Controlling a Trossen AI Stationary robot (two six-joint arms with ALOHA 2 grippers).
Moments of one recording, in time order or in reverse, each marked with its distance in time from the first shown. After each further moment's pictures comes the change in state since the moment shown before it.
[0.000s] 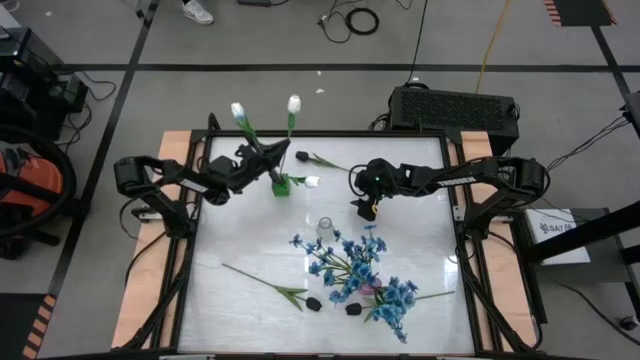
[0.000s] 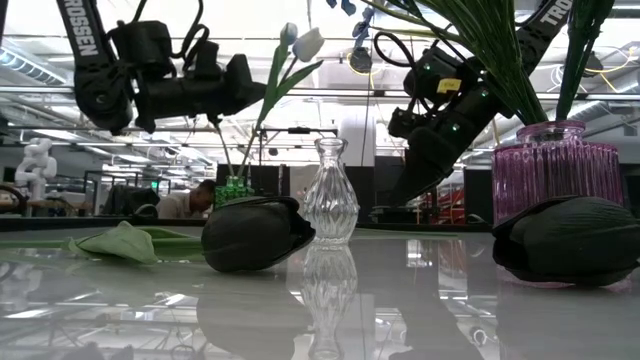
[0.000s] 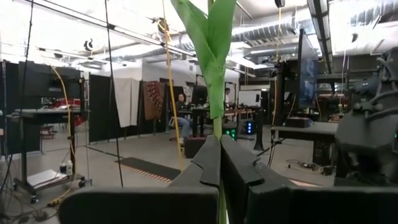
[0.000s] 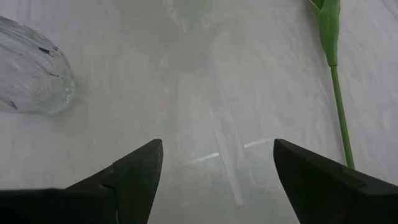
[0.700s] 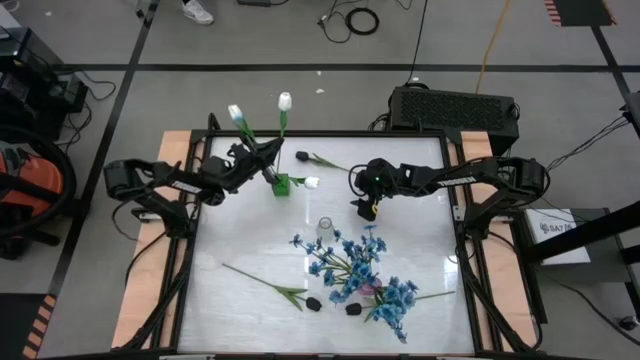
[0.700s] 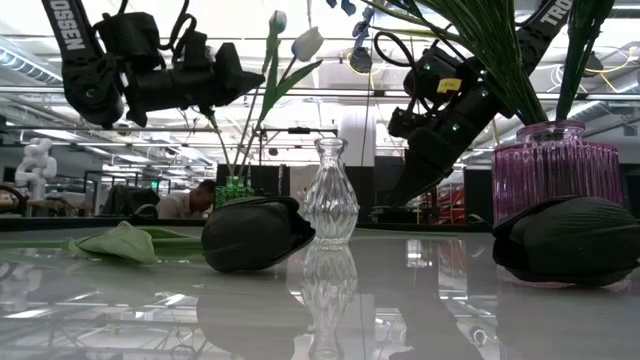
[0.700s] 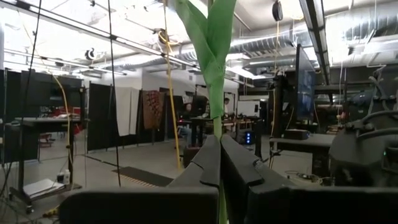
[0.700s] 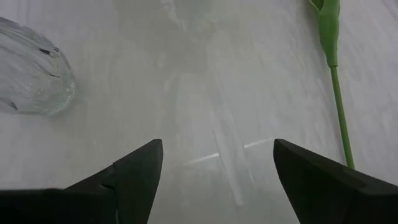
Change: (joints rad) left arm 0.010 -0.086 -0.040 0.001 0.011 -0.007; right arm 0.000 0.000 0.000 0.002 0.000 0.000
